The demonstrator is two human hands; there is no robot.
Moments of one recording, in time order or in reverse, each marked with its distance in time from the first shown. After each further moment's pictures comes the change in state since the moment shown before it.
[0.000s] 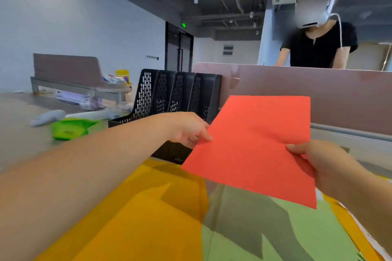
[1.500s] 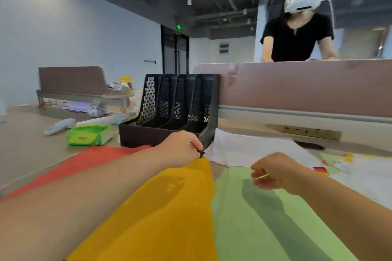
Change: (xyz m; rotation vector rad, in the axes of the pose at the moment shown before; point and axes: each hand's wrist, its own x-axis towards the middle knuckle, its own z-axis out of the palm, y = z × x) left_hand -0.078 -0.051 0.017 0.617 0.317 0.283; right_hand -0.005 0.057 0.035 -0.464 -0.169 0.169
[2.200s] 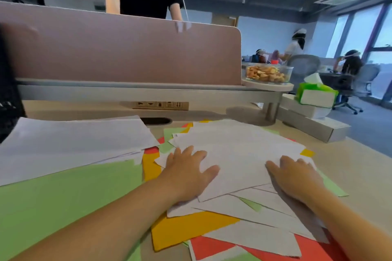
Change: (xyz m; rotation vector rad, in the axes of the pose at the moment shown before) left_hand 0.103 0.278 0.293 0.023 -0.420 0.423; right_hand -0.032 0.214 -0.338 -0.844 0.789 0.359
